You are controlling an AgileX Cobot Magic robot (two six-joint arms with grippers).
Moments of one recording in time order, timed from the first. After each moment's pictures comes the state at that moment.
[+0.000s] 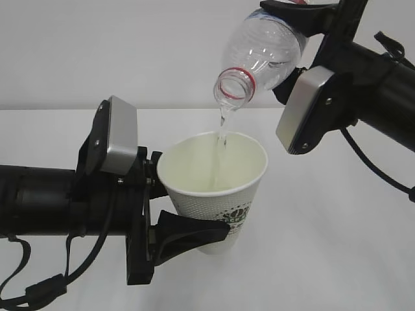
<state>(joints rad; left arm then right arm) -0.58 1.63 -0.61 1.07 -0.92 -0.56 0.34 1.54 -0.69 -0.47 -1.01 -1.16</state>
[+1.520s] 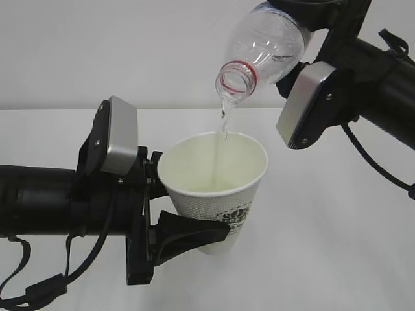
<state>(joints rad) -0.58 1.63 -0.61 1.07 -0.92 -0.56 0.34 1.54 -0.69 -0.44 -1.03 -1.20</state>
